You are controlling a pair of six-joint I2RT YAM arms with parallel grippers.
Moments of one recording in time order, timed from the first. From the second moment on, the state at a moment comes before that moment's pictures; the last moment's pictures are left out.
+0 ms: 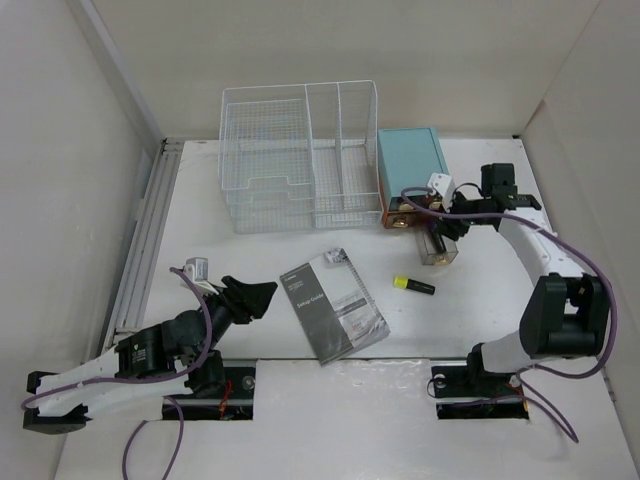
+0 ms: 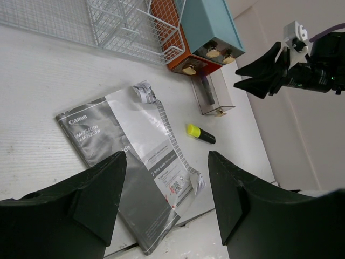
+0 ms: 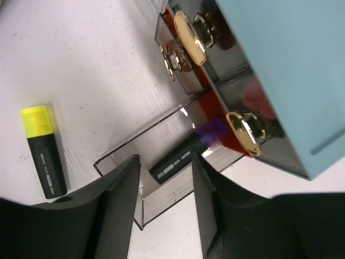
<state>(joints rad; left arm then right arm) -1.31 0.13 0.48 -0.57 -0.82 -0.95 -0.03 1.48 1.11 -0.65 -0.64 -1.02</state>
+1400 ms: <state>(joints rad) -1.31 0.11 0.48 -0.57 -0.81 -0.95 0.60 1.66 0.99 -0.72 -0.06 -0.79</state>
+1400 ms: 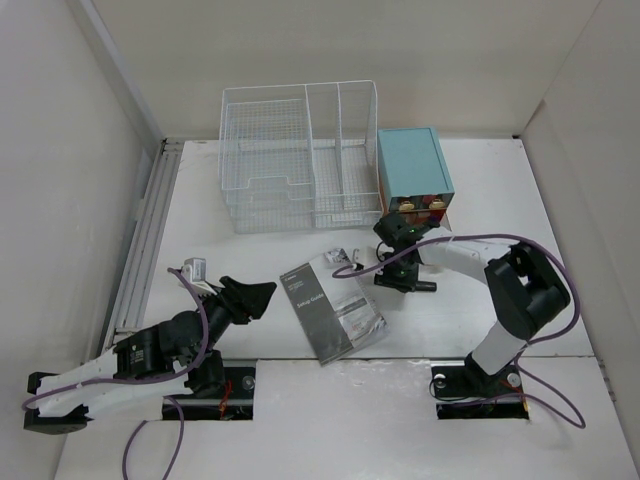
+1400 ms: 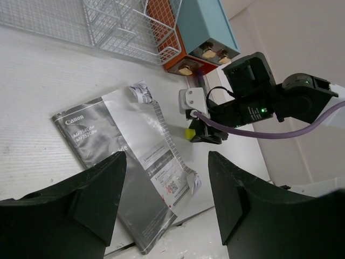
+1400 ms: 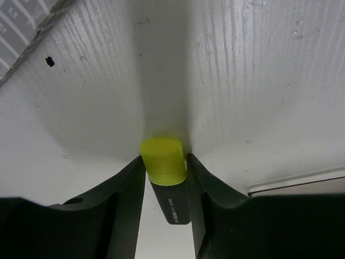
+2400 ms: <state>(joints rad) -1.31 0.11 0.48 -0.57 -0.81 -0.95 0.23 1.25 1.06 -0.45 -0.24 -0.74</state>
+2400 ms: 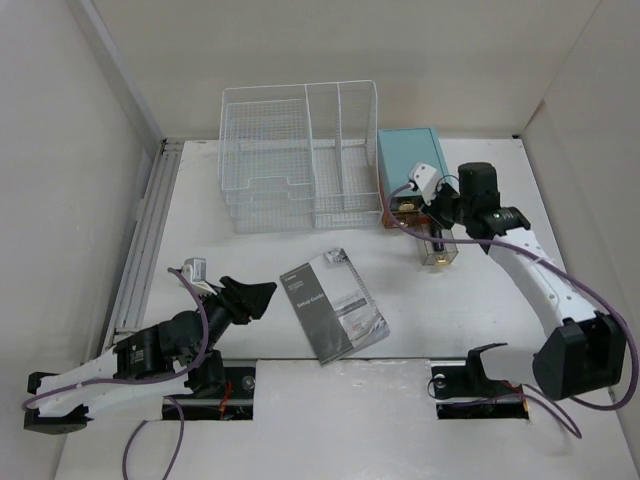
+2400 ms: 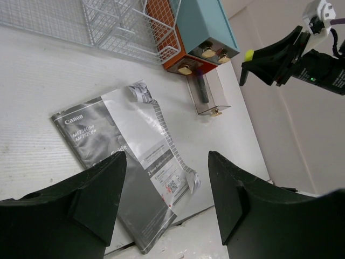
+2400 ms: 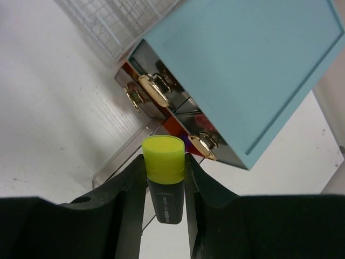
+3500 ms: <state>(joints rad) -1.31 0.10 0.48 -0.57 -0.81 -0.95 0.08 1.47 1.05 -0.50 -0.40 -0.73</state>
